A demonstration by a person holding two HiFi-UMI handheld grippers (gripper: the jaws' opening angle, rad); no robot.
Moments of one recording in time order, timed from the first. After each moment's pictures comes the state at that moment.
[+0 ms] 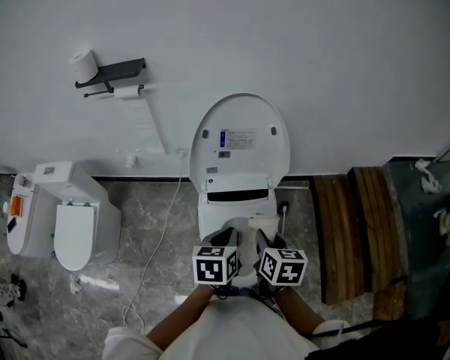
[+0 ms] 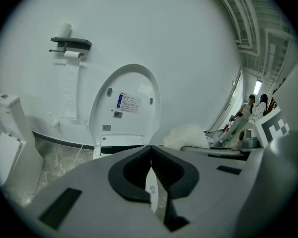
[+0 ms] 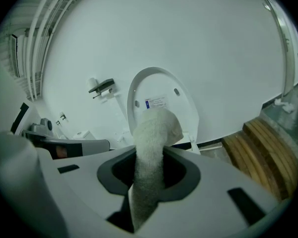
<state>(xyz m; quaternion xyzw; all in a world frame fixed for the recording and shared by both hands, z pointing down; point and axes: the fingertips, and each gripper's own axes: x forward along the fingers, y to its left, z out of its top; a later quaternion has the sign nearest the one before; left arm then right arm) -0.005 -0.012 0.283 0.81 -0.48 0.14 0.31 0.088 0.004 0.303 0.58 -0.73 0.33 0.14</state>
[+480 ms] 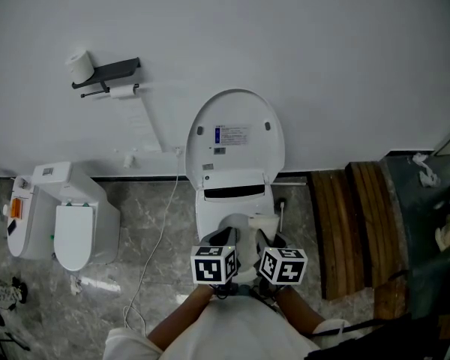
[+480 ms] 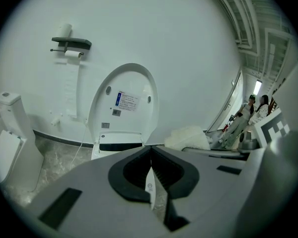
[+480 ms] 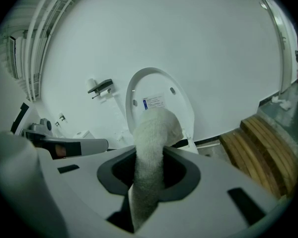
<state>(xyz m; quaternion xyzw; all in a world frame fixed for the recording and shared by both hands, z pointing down) 0.003 0.003 0.284 0.81 -0.48 0.14 0.32 0.100 0.022 0.305 0.59 -0.73 0.33 0.14</state>
